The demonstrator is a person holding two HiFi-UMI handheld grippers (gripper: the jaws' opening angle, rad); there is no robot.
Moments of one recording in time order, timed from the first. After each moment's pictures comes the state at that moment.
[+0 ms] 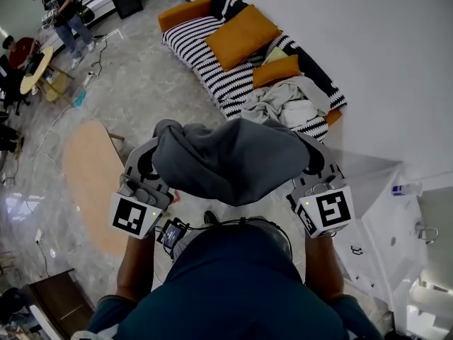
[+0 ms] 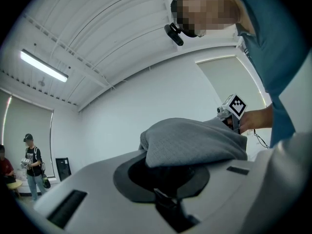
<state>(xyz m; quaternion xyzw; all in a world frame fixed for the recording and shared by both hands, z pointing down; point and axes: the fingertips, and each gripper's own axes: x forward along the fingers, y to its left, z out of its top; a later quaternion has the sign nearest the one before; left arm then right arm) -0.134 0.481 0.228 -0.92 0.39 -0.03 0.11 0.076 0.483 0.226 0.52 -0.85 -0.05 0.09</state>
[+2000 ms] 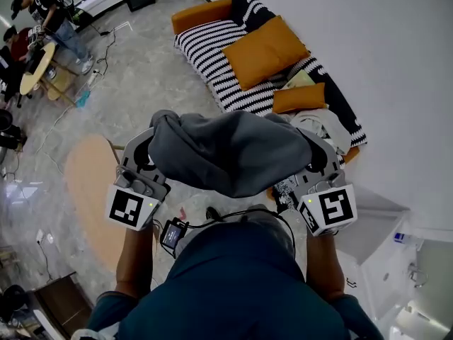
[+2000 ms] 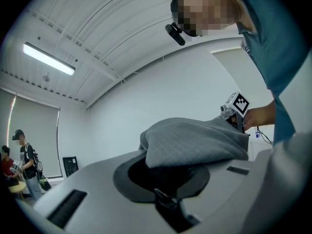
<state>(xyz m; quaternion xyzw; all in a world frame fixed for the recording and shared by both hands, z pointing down) -0.195 0.228 0.240 -0.90 0.43 -0.04 0.11 0.024 0.225 0.243 0.49 -0.87 -0.04 0.09</state>
